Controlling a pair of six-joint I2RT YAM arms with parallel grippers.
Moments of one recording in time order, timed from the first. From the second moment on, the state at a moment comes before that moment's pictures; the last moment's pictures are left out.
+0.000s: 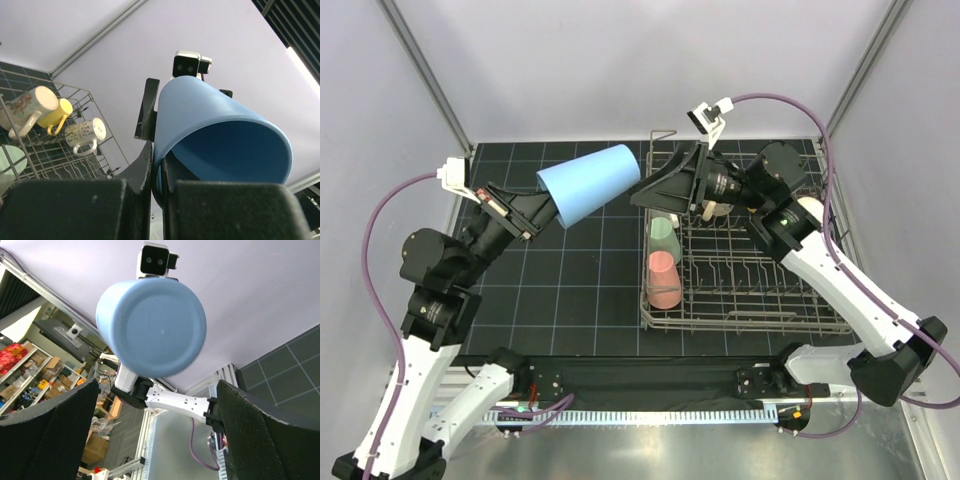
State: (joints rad) left arm -0.37 0.70 1.09 -0.07 0.37 -1.12; right arm 0.64 1.25 1.35 0.23 -0.82 1.04
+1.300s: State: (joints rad) left arm -0.37 0.74 0.98 -0.29 0.38 -1.06; right arm 0.60 1.18 1.59 -0.53 -0.31 0.67
